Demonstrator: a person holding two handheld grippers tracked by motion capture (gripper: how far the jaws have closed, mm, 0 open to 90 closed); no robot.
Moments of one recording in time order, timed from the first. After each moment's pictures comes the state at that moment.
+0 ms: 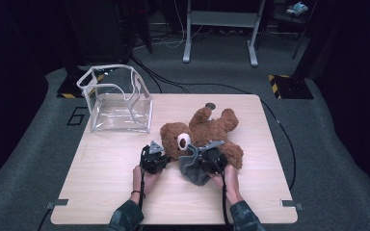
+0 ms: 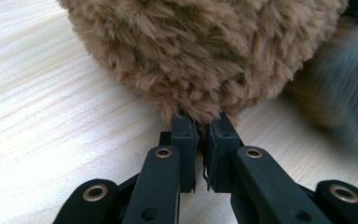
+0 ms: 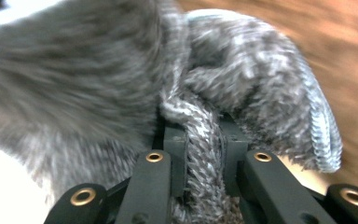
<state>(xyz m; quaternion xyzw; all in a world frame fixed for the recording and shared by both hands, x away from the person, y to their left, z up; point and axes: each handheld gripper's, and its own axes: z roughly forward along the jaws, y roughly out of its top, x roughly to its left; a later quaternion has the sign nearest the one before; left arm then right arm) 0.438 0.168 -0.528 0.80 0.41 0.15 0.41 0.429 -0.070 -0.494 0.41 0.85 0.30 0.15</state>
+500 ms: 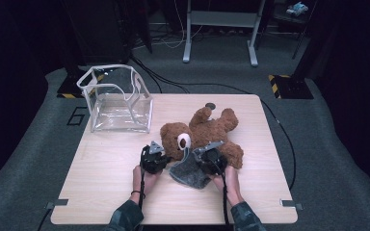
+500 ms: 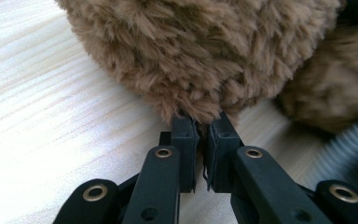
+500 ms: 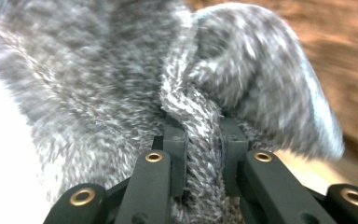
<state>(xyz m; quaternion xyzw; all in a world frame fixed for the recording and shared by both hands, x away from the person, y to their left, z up) 0.438 0.168 -0.527 0.80 0.41 0.15 0.41 0.423 -0.080 -0.488 0.43 0.85 0.28 0.14</state>
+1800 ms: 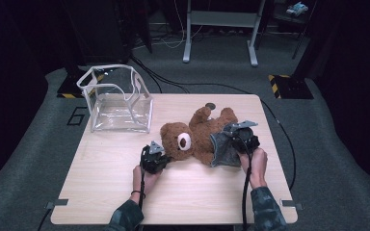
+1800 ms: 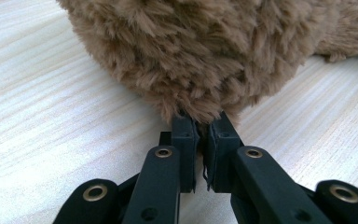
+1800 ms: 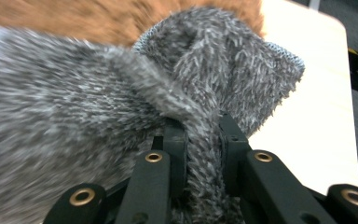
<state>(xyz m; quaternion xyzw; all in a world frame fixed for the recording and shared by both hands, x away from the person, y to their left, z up) 0.438 0.168 -0.528 0.80 0.41 0.15 0.41 0.467 -0.162 -0.441 0.51 0.77 0.26 0.28</state>
